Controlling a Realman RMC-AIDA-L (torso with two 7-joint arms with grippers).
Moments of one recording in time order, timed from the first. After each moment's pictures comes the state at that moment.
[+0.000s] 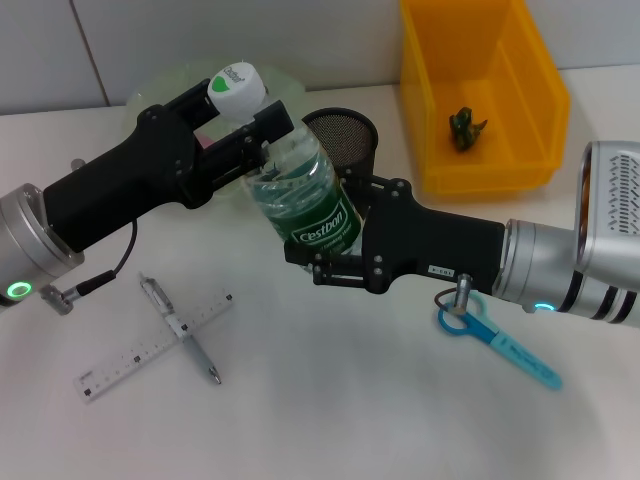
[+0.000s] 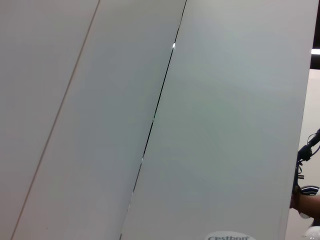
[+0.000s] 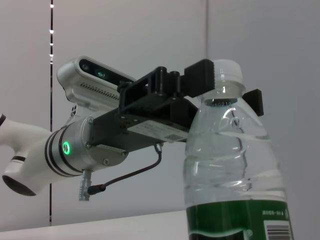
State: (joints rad) left arm -0.59 -2.07 0.97 0.33 1.25 1.67 -1.13; right arm 0.65 2.09 -0.80 -0.18 -1.60 -1.49 0.71
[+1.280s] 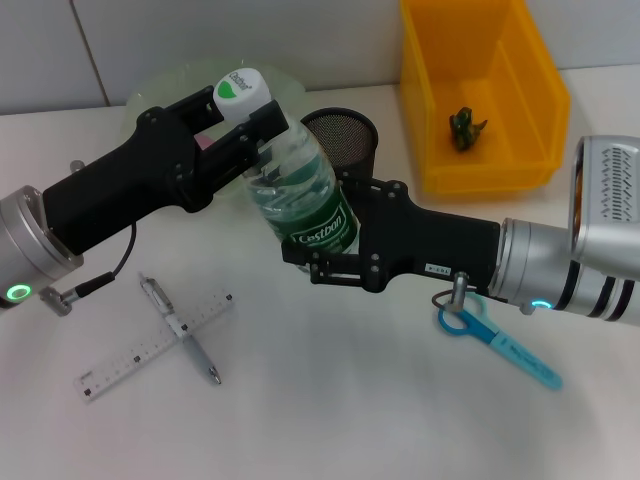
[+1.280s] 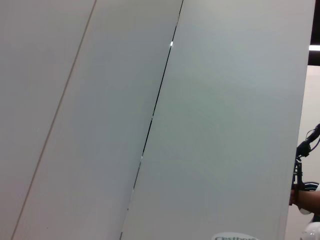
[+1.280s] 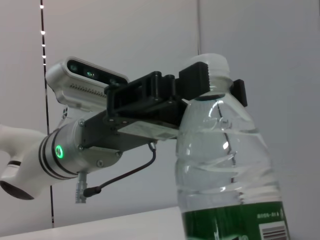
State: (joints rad) left arm -0.59 -2.07 0.97 0.33 1.25 1.68 -1.12; right arm 0.66 2.09 -0.80 -0.17 -1.60 -1.47 0.76
